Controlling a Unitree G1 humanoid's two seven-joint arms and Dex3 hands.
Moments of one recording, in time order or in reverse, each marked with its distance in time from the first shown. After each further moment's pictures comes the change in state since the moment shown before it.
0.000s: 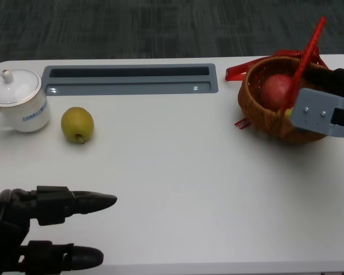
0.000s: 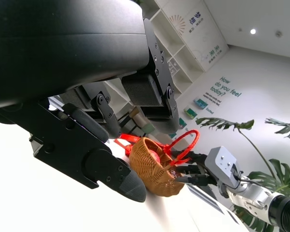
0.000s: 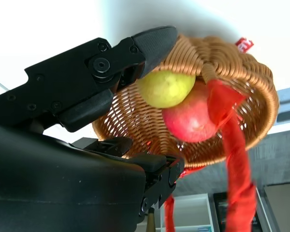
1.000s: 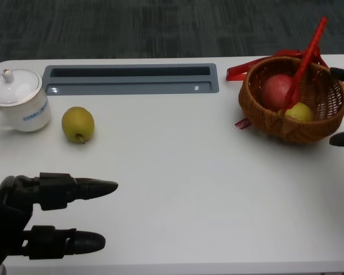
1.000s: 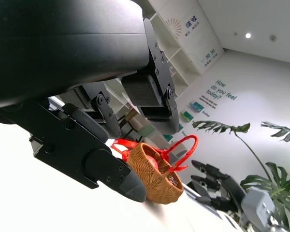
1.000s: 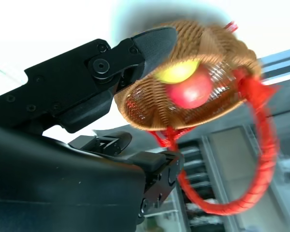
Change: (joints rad) left arm -0.090 -0.001 -0.014 0.090 -0.005 -0.021 -0.001; right arm 0.271 -0.211 -0.083 -0.142 0.088 -0.498 -0.177
